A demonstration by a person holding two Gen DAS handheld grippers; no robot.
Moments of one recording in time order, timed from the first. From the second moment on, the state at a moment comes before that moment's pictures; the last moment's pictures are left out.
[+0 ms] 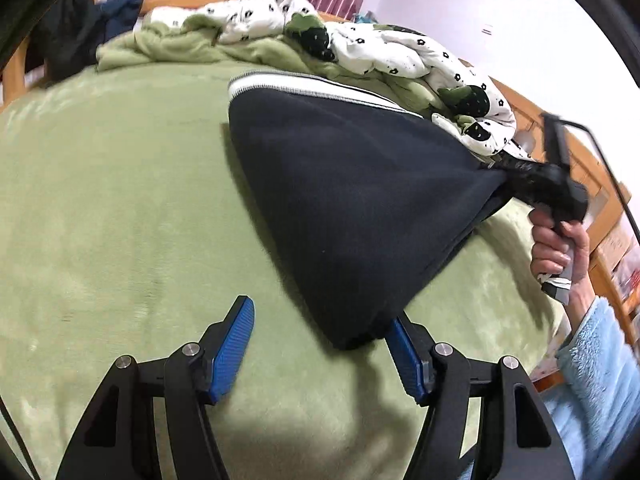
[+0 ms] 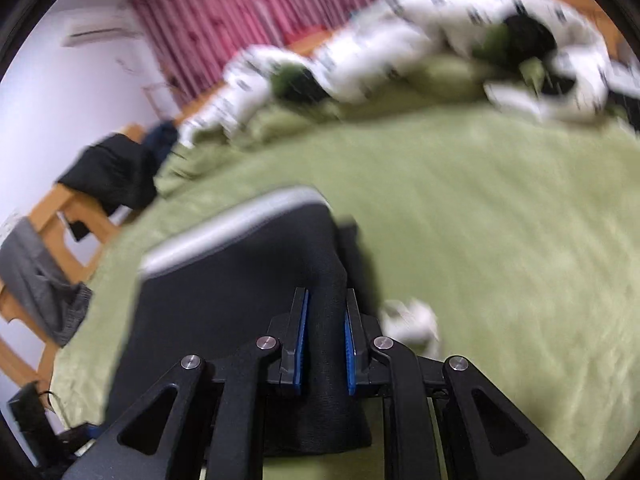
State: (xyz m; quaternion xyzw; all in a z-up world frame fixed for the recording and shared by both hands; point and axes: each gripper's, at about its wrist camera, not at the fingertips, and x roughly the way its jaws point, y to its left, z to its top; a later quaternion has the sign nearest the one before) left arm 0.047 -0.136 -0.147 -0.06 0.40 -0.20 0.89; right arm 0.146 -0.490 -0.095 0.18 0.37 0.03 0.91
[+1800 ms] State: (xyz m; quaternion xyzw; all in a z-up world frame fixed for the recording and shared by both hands) left arm 0.083 -0.146 -0.154 -0.11 0.46 -0.22 0.85; right arm 0.093 -0.410 -0.115 -0.05 0.44 -0.04 0.90
